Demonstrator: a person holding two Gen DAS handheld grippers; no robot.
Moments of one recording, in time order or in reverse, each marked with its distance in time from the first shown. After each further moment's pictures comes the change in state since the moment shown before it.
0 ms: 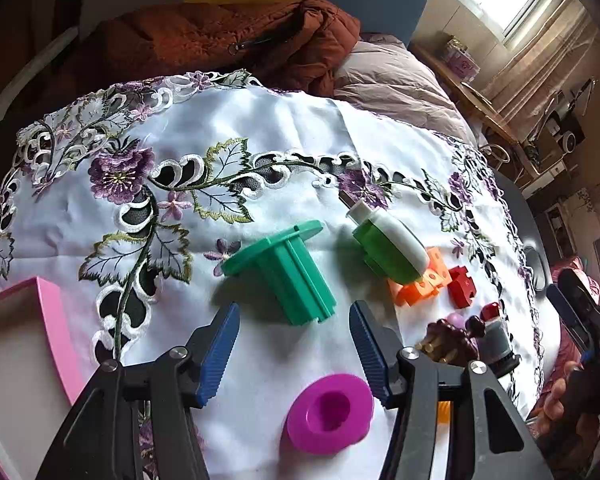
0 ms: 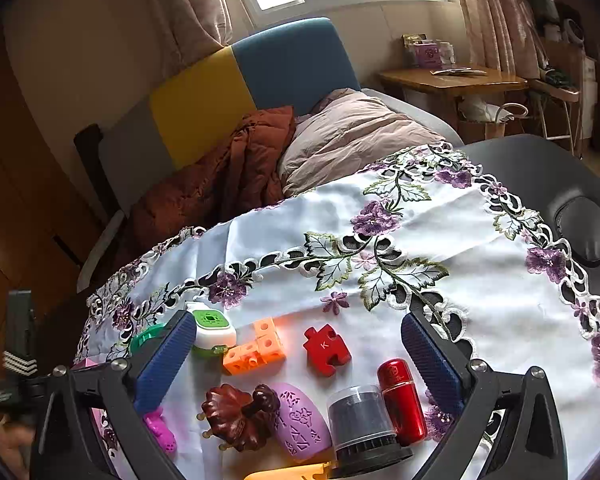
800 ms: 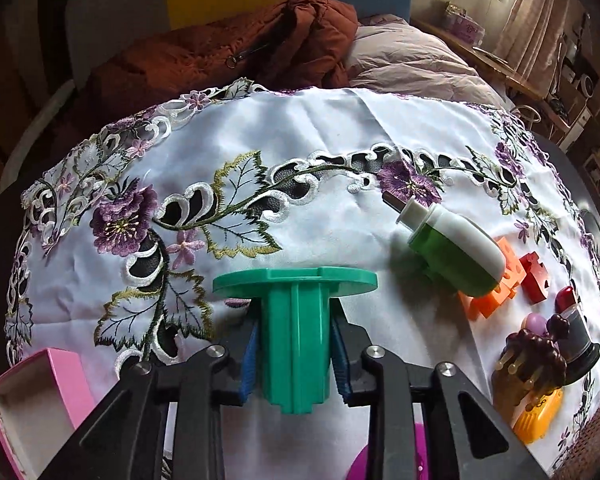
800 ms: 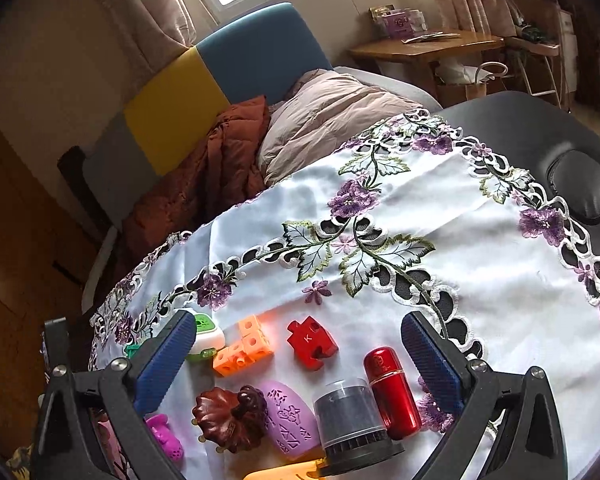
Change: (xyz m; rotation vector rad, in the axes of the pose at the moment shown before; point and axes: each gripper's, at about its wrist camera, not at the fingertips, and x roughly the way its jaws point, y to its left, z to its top) left arm 0.031 -0.003 0.003 0.167 -0.050 0.192; right arm 0.011 -0.029 0.003 0.139 0.061 0.002
